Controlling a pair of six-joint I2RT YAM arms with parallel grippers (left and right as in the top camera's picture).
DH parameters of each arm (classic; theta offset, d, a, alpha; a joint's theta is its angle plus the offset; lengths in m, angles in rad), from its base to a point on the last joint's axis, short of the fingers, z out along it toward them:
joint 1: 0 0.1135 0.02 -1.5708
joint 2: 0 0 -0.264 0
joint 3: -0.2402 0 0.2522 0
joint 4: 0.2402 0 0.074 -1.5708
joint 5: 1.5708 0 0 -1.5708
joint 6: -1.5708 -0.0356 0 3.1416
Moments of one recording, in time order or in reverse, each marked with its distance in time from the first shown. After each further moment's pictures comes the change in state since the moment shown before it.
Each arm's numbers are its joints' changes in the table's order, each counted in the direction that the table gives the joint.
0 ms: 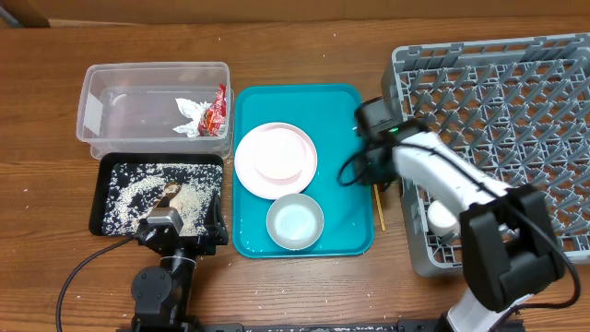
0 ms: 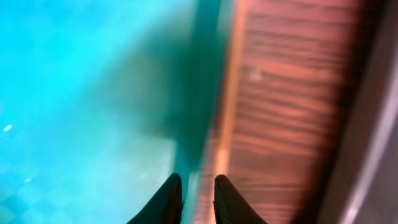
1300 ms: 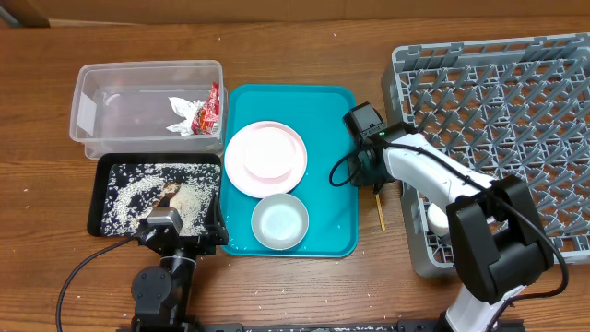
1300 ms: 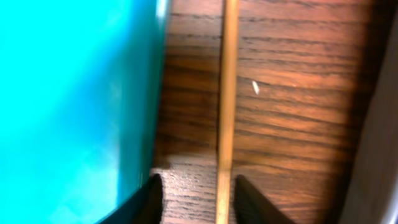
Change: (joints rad) left arm 0.000 0.000 0.000 0.000 0.000 0.000; right arm 0.002 0.051 0.003 -0.051 0.016 -0.065
